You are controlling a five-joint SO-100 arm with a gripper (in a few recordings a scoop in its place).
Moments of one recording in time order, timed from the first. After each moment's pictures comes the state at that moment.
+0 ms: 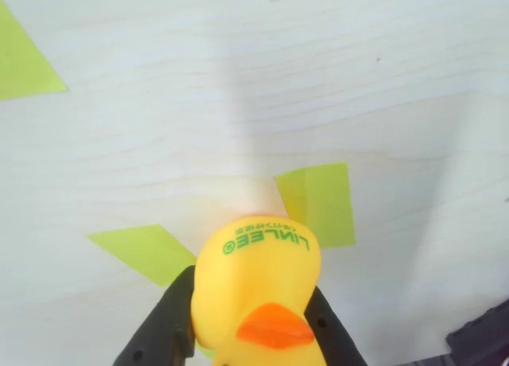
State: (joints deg) arm -54.7 70.8 91.4 77.5 -28.0
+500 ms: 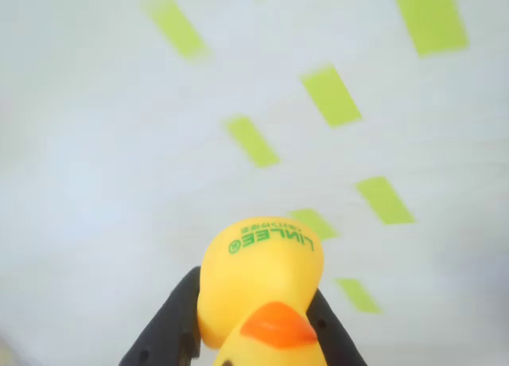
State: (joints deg) arm -39.6 93.4 76.6 83.4 -17.5
